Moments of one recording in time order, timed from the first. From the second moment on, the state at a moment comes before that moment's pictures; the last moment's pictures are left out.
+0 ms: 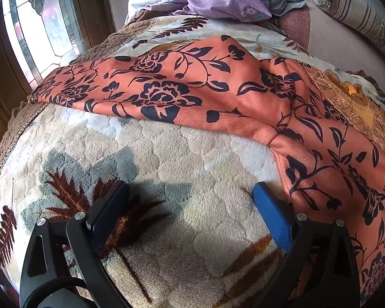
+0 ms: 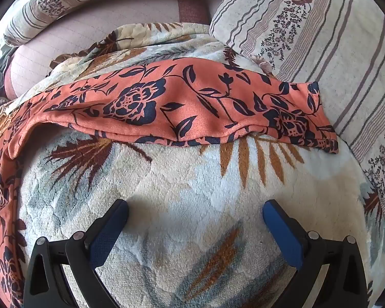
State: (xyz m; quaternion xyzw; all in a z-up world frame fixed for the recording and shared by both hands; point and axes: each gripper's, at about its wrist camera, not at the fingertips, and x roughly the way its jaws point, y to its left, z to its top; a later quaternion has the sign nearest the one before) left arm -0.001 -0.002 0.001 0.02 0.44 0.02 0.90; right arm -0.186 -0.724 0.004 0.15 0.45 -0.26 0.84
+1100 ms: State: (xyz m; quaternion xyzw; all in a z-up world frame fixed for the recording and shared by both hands) left arm -0.136 -0.180 0.167 0.07 0.34 -0.18 0.92; right arm -0.227 -0.552 0.164 0.06 0.34 -0.14 0.93
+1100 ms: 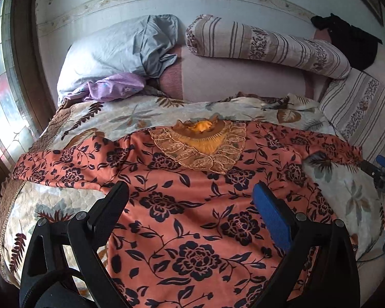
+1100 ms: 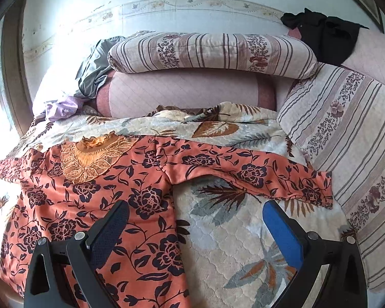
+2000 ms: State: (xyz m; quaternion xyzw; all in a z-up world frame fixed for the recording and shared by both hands) left arm -0.137 -0.244 0.154 0.11 0.35 -0.20 0.91; right arm -0.223 -0.551 0.159 0.09 0.35 -0.12 0.93
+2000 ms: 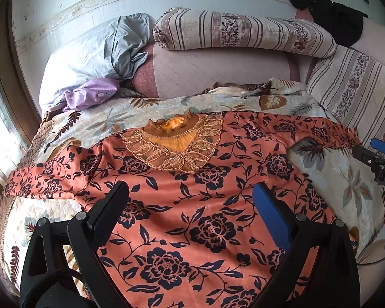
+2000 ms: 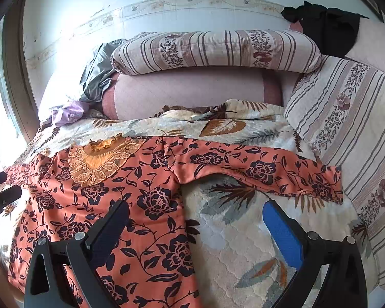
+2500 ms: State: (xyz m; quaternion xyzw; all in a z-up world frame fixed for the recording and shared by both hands) left arm -0.134 -0.248 0.157 0.11 0.35 -0.20 0.91; right arm -0.224 -0.553 0.161 0.09 0.34 -0.12 0.93
